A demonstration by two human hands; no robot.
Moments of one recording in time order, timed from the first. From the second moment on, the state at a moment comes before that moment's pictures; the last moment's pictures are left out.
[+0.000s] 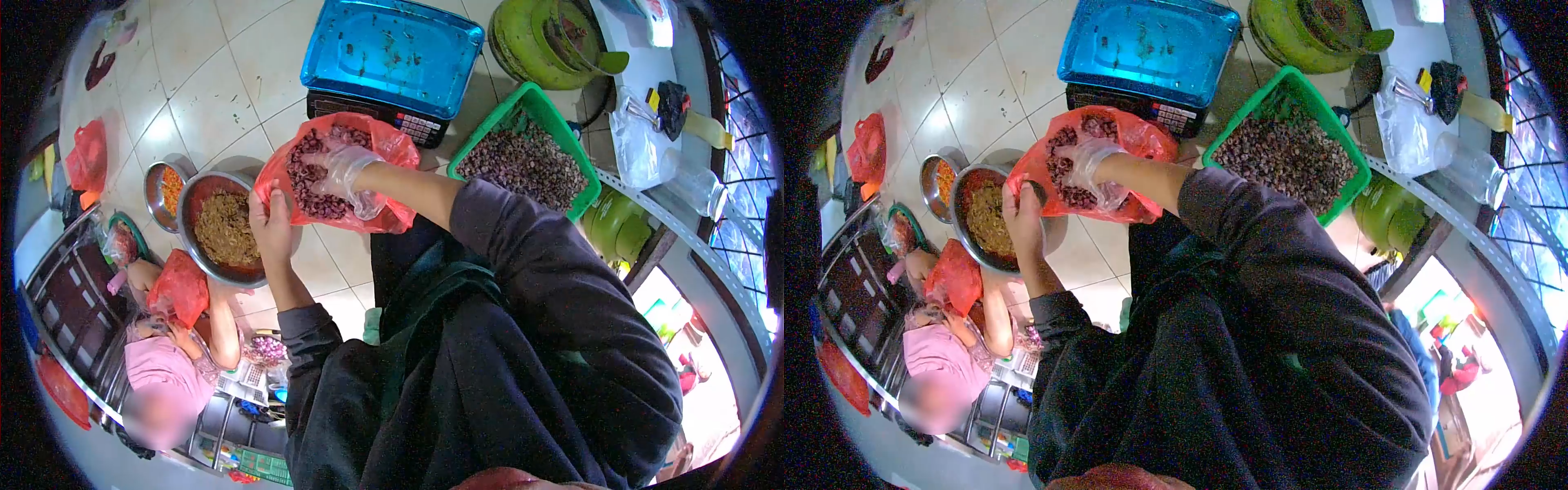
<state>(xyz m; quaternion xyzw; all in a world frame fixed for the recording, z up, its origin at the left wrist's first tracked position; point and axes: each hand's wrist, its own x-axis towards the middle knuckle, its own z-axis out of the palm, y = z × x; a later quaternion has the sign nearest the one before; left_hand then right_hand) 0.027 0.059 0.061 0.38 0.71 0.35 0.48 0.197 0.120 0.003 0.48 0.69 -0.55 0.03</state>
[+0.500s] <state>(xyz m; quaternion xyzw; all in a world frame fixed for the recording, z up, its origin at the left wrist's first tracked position) 0.076 0.089 0.079 0.63 0.70 0.33 0.09 0.445 0.050 0.025 0.53 0.23 -0.72 -0.38</state>
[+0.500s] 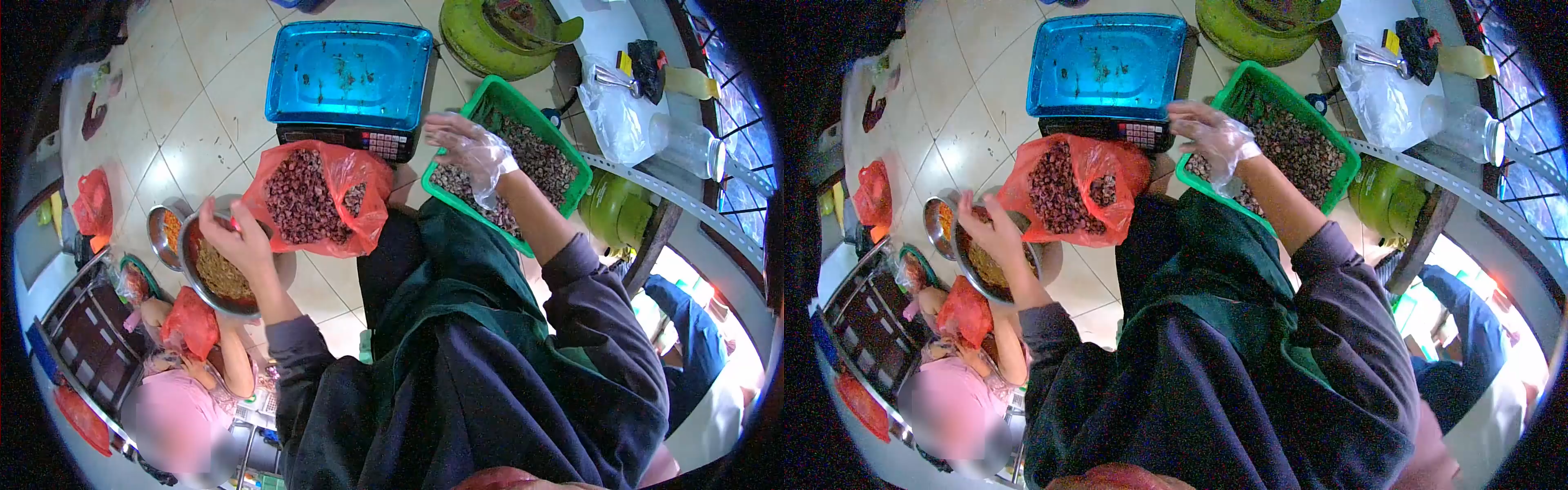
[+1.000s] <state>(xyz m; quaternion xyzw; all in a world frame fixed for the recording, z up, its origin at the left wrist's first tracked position) 0.293 0.086 0.044 0.10 0.45 0.26 0.85 0.506 -0.033 -0.111 0.82 0.30 -0.46 0.14</state>
